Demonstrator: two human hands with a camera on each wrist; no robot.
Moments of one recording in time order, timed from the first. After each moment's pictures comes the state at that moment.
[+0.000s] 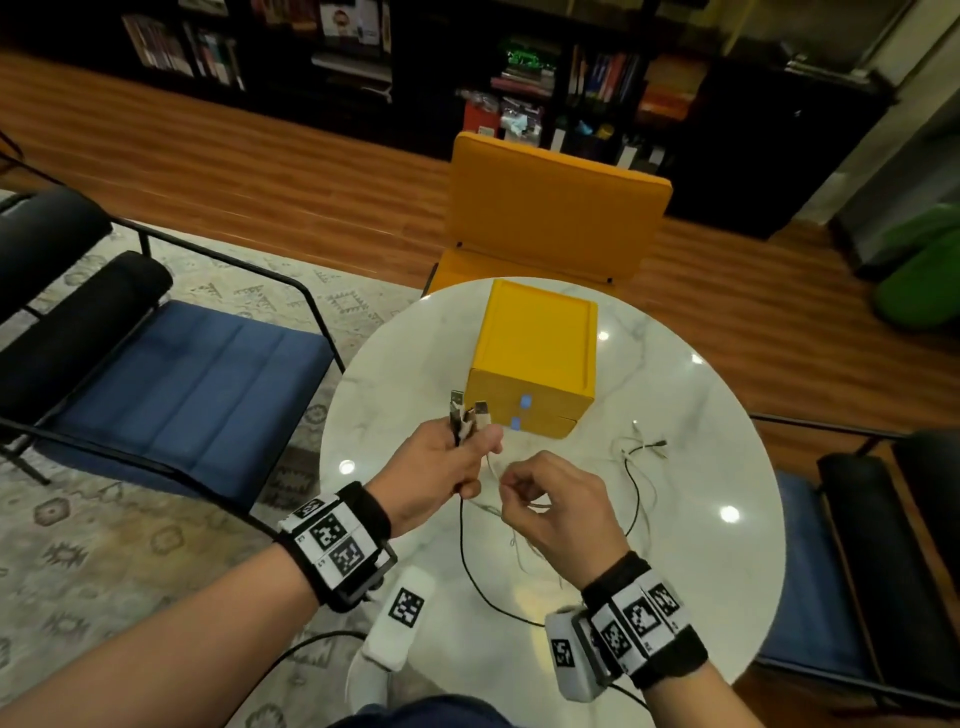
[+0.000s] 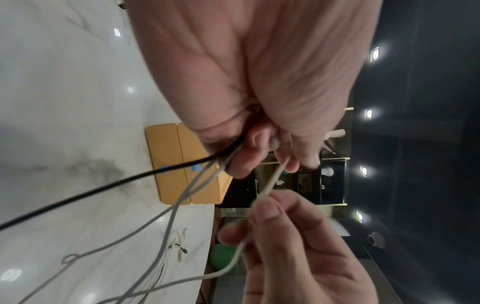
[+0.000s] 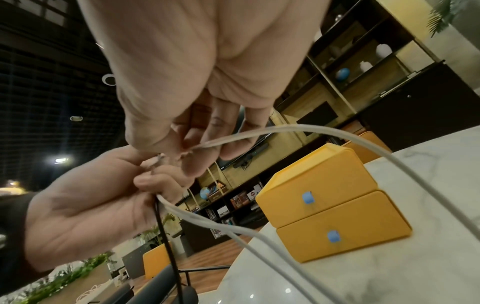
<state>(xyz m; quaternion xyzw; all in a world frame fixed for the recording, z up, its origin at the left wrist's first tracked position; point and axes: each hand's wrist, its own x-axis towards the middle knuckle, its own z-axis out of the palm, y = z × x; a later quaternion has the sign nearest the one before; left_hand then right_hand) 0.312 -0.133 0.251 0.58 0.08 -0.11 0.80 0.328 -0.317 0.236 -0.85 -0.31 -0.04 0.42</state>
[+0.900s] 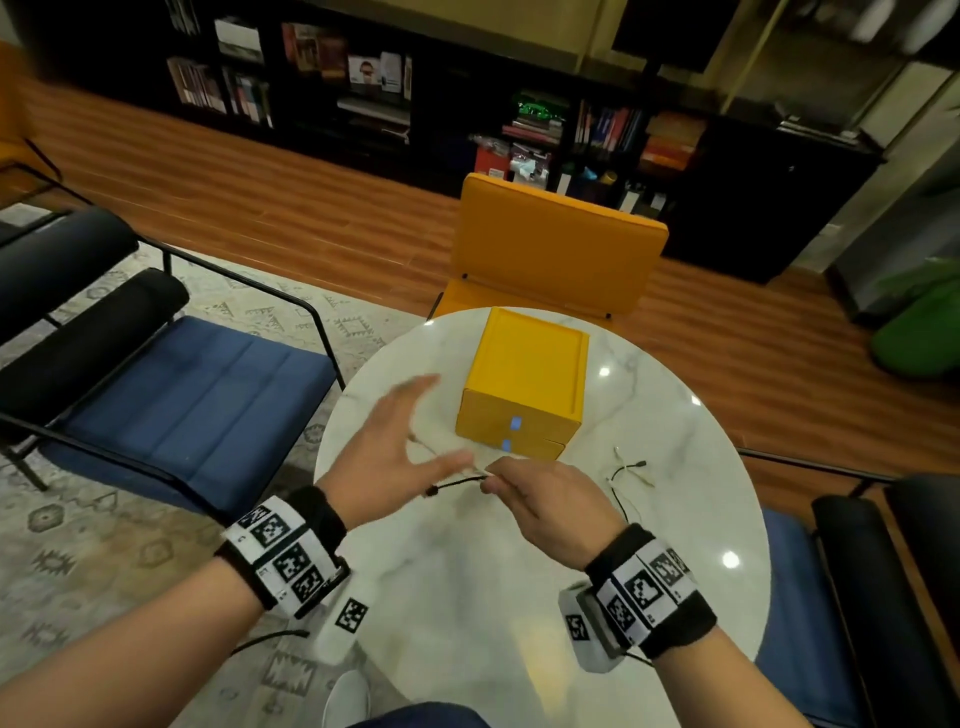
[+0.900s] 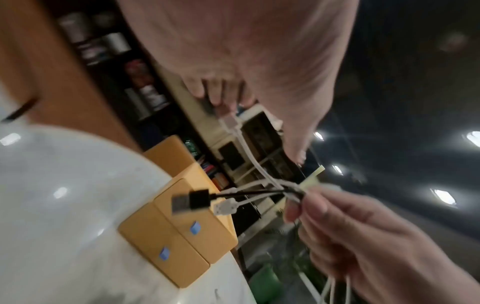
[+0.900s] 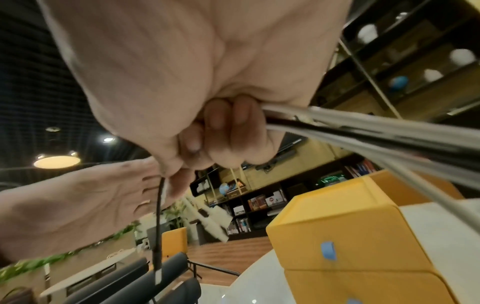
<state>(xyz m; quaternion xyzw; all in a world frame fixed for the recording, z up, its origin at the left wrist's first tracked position) 0.299 -0.098 0.270 0.89 0.03 0.08 0.45 0.352 -0.325 0.282 -0.89 -0.41 0.10 0.17</state>
